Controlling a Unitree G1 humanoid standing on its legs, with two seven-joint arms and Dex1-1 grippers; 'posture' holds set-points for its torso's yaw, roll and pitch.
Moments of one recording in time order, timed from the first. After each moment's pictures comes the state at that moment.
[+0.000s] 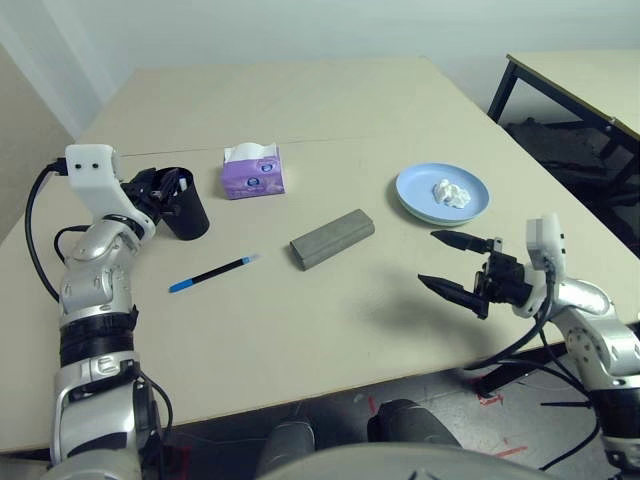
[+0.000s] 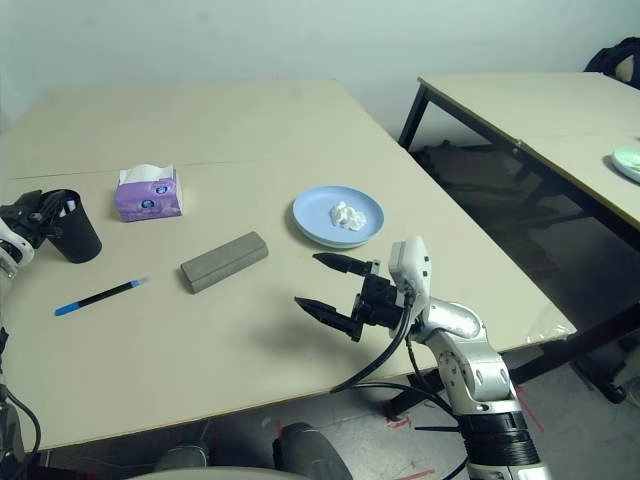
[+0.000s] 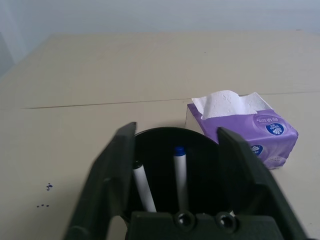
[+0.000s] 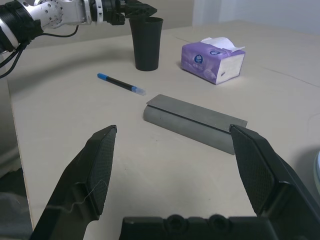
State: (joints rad) left arm -0.42 0.61 0.42 0.35 -0.28 0.25 -0.39; right arm -0.07 -0.54 -0.03 -0.12 0.55 0.12 1.10
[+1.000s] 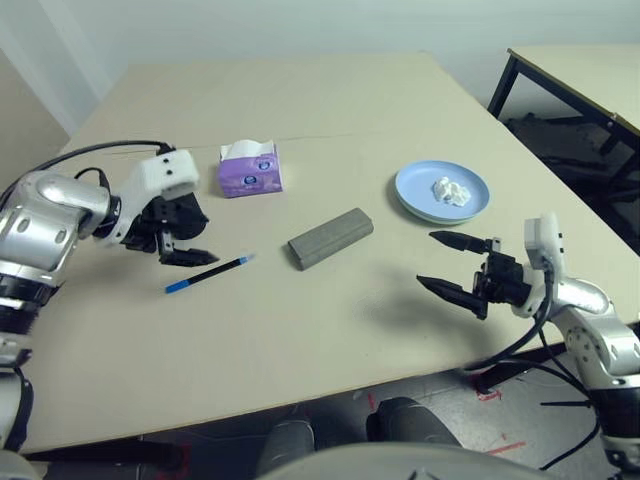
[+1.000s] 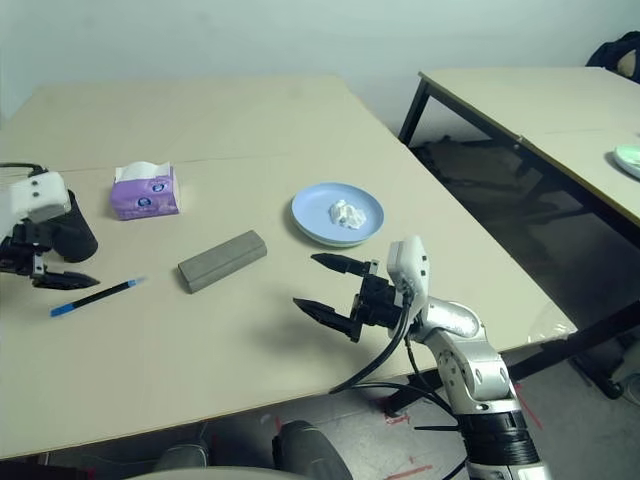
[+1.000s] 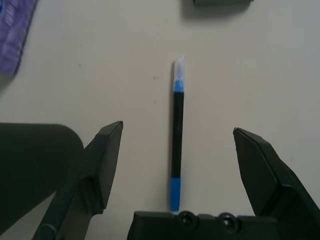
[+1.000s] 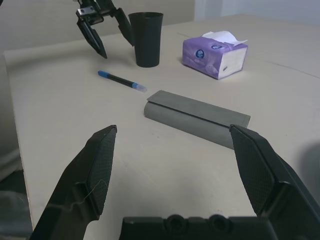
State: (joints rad) left arm -0.58 1.16 -0.24 0.25 -0.10 0.46 -1.41; right arm -0.06 -0.54 -0.03 -0.14 0.55 0.13 1.10
